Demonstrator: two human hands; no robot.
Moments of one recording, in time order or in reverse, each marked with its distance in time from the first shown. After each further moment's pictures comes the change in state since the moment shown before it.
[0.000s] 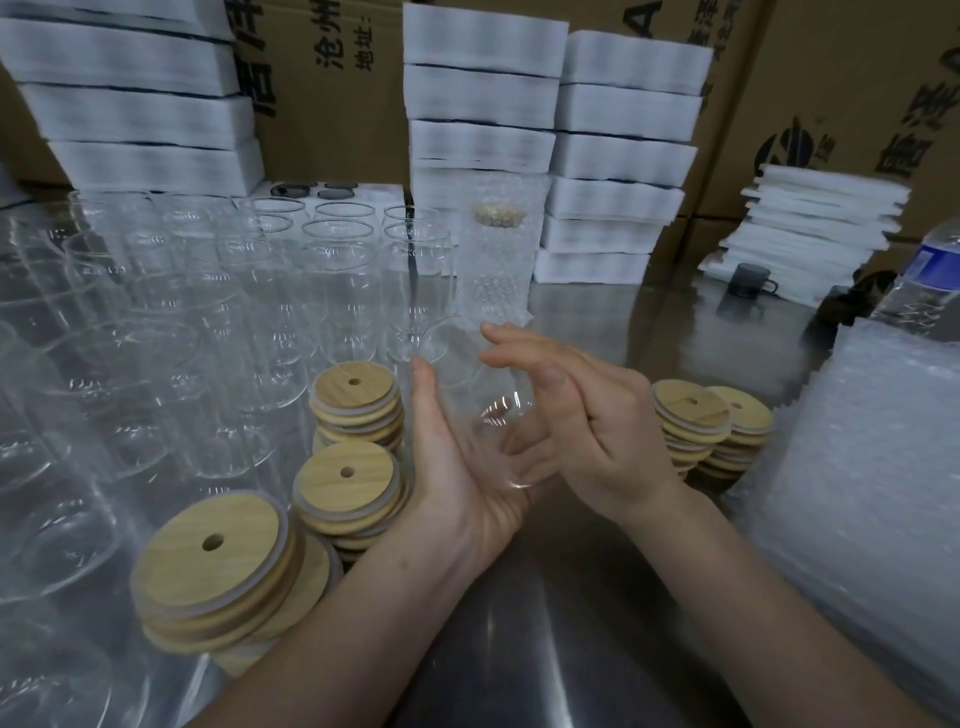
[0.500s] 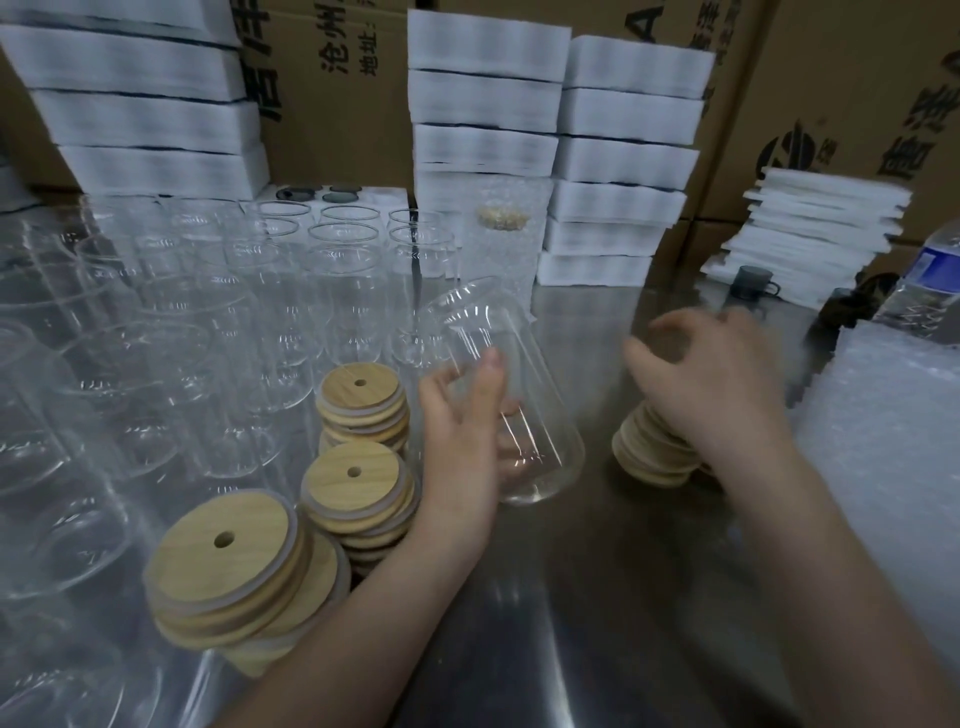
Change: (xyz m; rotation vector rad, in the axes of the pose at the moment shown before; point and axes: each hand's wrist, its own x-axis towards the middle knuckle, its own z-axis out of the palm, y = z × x) left_hand -0.003 0.001 0.006 0.607 0.296 0.401; right_hand 0.020 0.017 -0.061 -0.816 -0.002 0.829
